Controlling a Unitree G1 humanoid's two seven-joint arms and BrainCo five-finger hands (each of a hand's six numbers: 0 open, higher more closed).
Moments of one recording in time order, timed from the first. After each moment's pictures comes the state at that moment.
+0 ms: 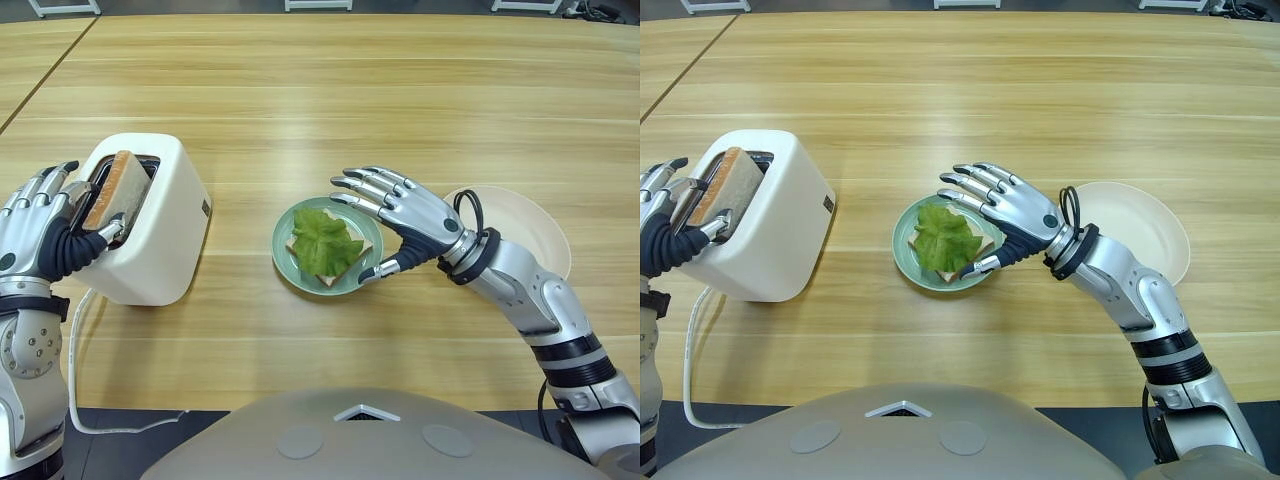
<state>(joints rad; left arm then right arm) 0.44 0.51 0.49 -0.64 0.80 0.07 -0.28 -0.05 -0.65 0.19 -0.24 -0.74 -0.60 0.05</state>
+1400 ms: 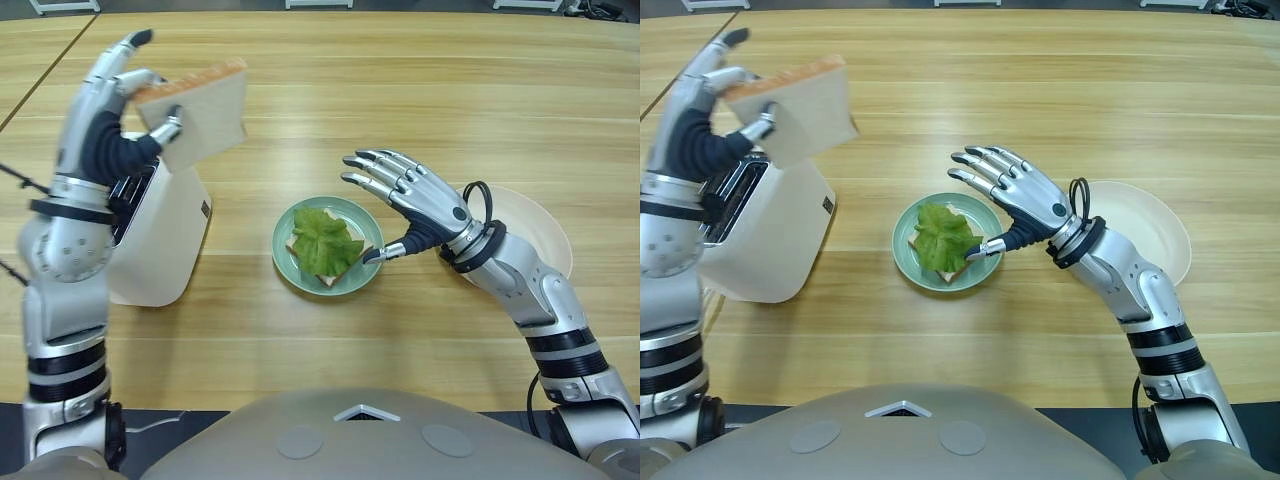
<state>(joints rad) -0.09 0.50 0.16 -0.44 0.47 -0.08 -0.17 -0.08 -0.60 0.13 -0.15 -0.74 -0.62 -0.01</state>
